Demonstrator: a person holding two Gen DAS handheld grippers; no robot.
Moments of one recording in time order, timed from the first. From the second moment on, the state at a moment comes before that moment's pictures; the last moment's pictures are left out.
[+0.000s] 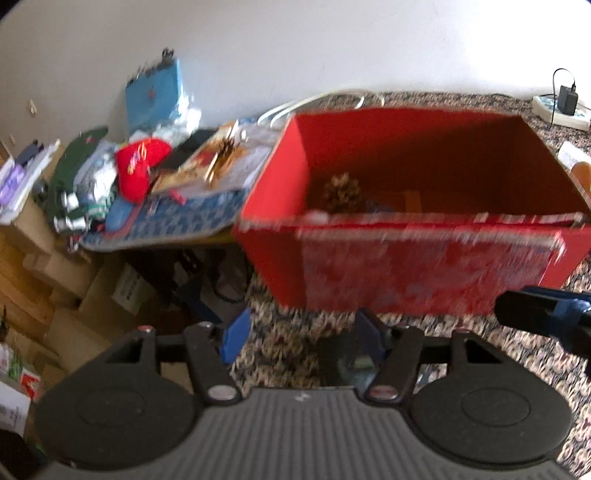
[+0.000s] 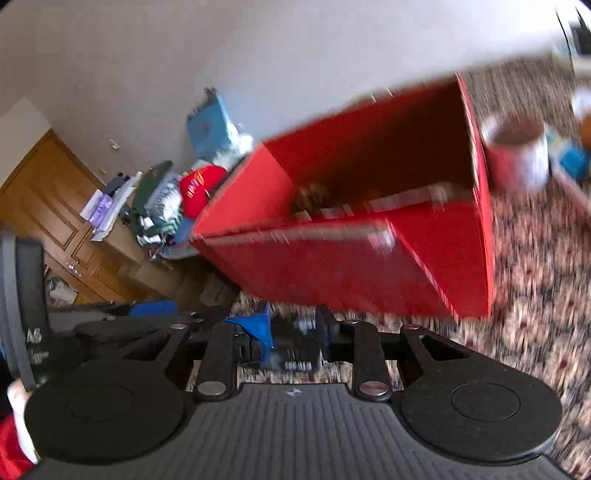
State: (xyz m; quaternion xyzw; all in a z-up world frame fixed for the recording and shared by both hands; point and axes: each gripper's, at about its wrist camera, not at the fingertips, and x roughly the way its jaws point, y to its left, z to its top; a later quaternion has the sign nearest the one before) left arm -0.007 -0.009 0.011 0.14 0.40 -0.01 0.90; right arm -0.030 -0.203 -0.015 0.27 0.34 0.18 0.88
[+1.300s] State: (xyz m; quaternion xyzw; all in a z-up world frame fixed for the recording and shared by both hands) left arm 0.030 0.027 -0.079 0.07 0.46 -0.26 0.84; right arm 0.027 -0.167 -0.080 0.32 0.44 0.16 0.82
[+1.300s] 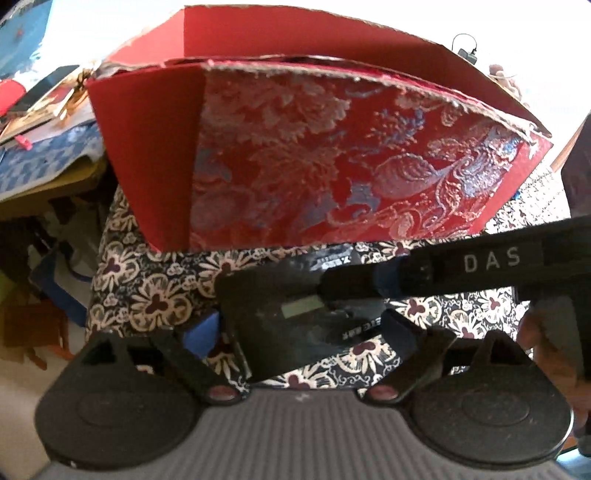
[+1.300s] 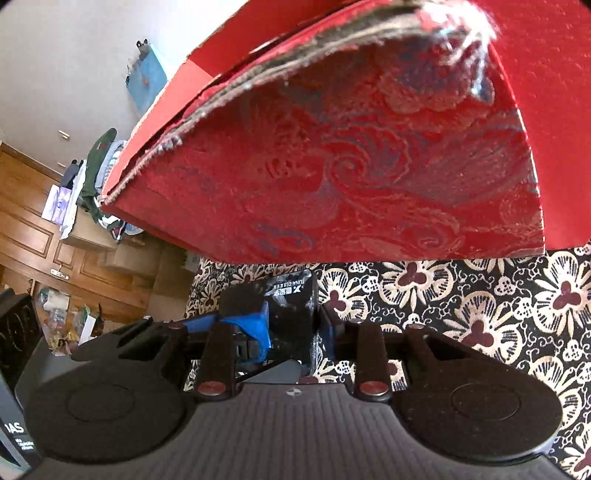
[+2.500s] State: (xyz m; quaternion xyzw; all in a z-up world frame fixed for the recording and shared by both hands) left arm -0.030 -0.104 -0.018 0.16 0.36 -0.45 0.80; right arm -0.110 -0.303 -0.060 0.42 0.33 0.03 0.85
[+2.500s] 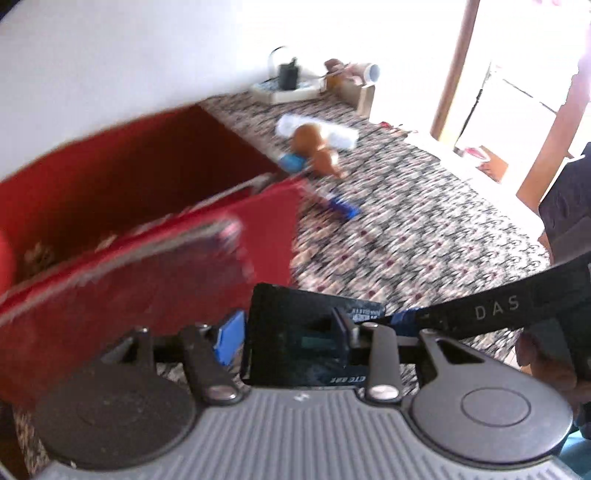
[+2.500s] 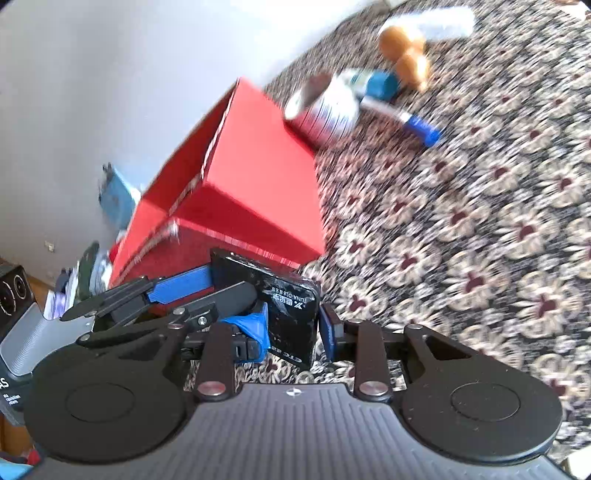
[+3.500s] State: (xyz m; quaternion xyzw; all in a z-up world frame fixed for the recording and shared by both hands) left arm 0.106 -0.052 0.040 0.06 0.32 -0.33 0.89; right arm 0.116 -0.257 0.002 0.28 0.42 0.15 0.85
